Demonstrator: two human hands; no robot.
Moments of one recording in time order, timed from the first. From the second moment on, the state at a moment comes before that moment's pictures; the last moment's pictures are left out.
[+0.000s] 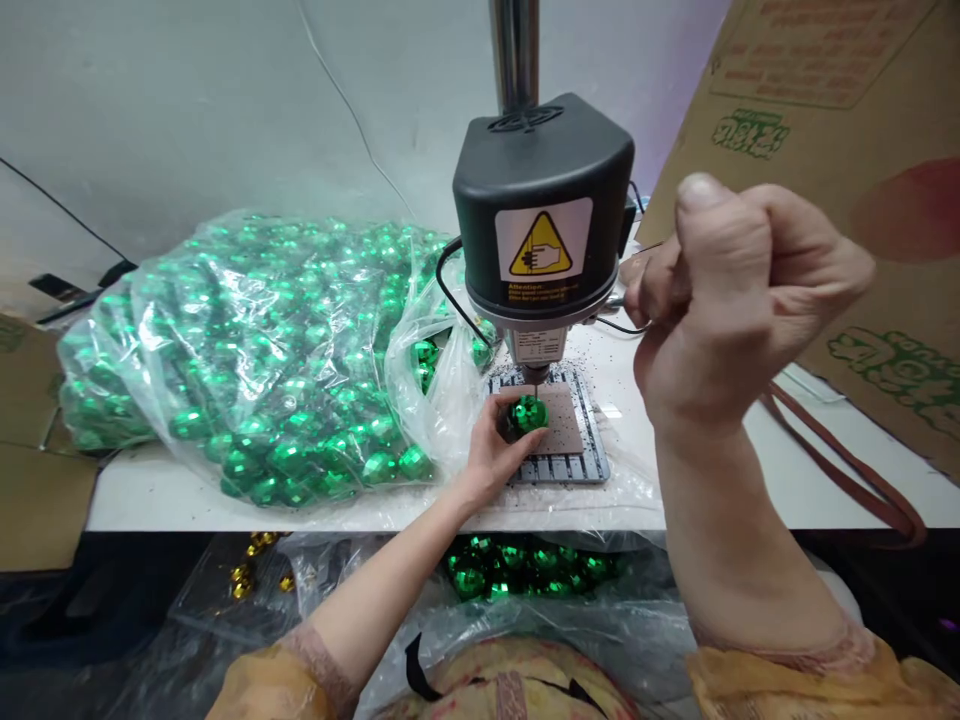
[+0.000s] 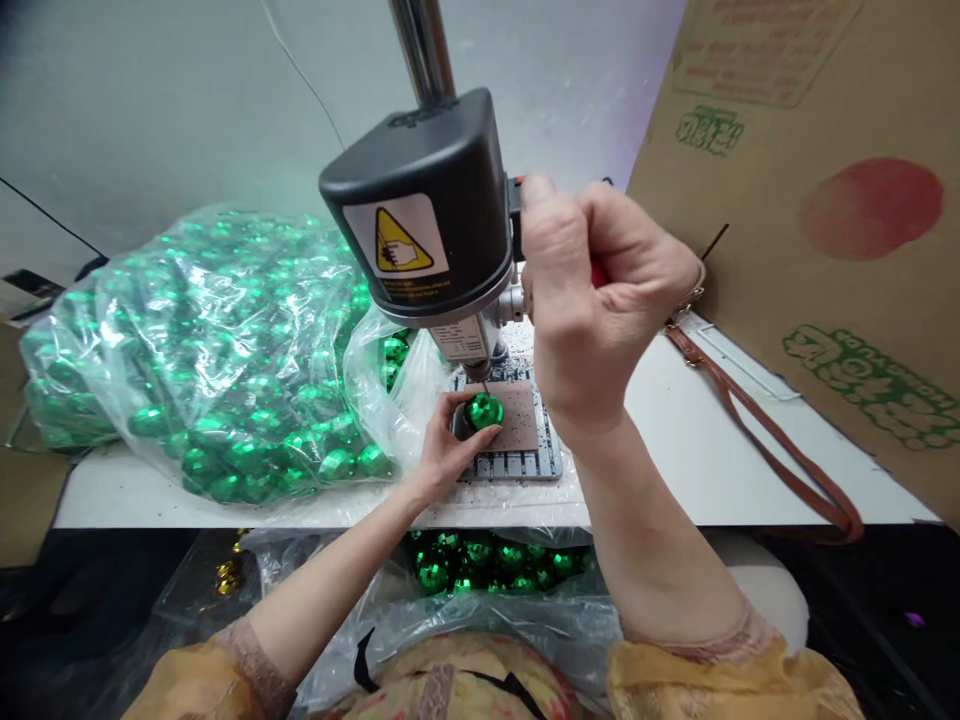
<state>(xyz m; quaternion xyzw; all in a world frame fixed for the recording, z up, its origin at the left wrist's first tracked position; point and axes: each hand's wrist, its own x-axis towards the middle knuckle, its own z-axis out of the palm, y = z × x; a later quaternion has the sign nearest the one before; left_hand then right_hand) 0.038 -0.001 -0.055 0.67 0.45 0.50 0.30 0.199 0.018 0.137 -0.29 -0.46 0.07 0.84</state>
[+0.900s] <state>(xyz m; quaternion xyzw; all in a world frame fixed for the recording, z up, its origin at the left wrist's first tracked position) -0.048 -0.059 -0.017 0.83 0.40 0.16 0.35 0.204 0.019 0.131 -0.26 -0.47 0.08 0.84</state>
